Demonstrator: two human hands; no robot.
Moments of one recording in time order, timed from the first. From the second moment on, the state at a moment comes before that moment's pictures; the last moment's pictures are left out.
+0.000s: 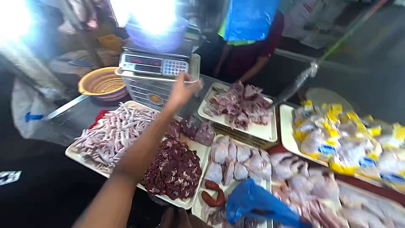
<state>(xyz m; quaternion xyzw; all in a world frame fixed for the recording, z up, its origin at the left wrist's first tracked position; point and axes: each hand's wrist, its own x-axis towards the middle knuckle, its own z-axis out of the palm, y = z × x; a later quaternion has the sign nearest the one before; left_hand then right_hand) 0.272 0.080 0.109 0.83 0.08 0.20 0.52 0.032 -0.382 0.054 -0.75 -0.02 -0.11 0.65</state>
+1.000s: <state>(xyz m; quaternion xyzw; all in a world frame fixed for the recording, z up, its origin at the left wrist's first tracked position) 0.149 -0.192 -0.005 0.71 -0.10 -0.29 0.64 0.142 -0.431 0.056 -0.96 0.01 -0.07 0.26</state>
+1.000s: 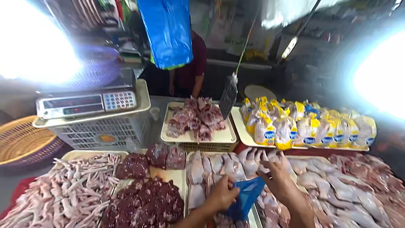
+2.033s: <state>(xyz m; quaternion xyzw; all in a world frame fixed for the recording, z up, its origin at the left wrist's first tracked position) 0.103 -0.088 -0.069 0.78 -0.03 -0.20 0.59 0.361 -0.186 0.352 -0.85 -0.42 -0.30 0.05</state>
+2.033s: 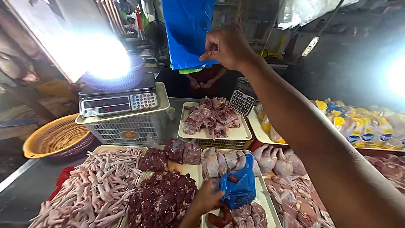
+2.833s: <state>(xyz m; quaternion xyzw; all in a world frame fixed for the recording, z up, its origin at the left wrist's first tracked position) 0.363 0.009 0.280 0.88 -0.18 0.43 -0.11 0.100 -0.203 0.040 -0.86 -0.35 0.02 0.37</state>
